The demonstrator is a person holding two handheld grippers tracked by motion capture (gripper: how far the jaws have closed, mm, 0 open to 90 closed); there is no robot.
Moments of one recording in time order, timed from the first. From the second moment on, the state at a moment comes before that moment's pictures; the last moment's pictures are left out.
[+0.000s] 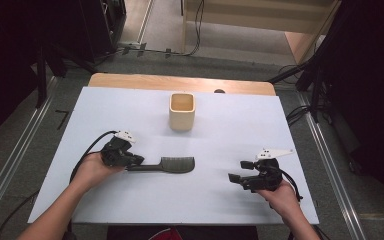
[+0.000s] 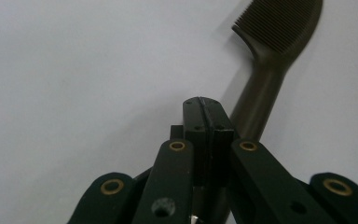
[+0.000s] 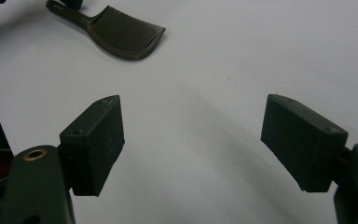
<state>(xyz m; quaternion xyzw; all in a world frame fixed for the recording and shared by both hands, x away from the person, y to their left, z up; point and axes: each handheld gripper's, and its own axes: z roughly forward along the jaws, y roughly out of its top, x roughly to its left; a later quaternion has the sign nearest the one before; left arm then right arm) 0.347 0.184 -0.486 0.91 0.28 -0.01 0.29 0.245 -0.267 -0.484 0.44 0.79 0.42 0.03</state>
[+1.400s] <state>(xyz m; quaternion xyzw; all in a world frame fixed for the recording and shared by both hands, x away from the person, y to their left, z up) 0.308 0.201 -0.469 0.86 0.33 -0.02 0.40 0.248 -0.263 -0.484 0.44 0.79 0.42 0.03</state>
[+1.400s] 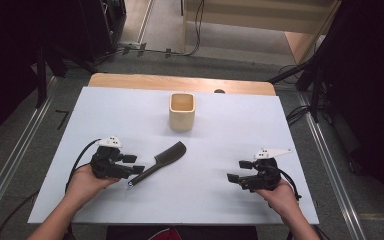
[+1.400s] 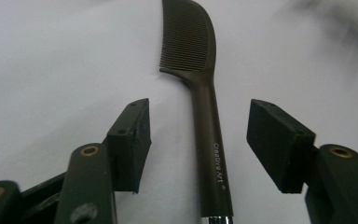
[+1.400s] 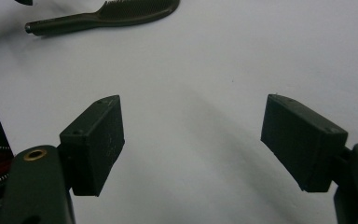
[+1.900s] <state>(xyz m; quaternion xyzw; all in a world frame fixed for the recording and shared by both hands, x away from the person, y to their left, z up) 0.282 0.204 -0.464 0.84 0.32 -0.01 0.43 0.248 -0.262 -0.485 0.43 0.80 0.42 0.02</state>
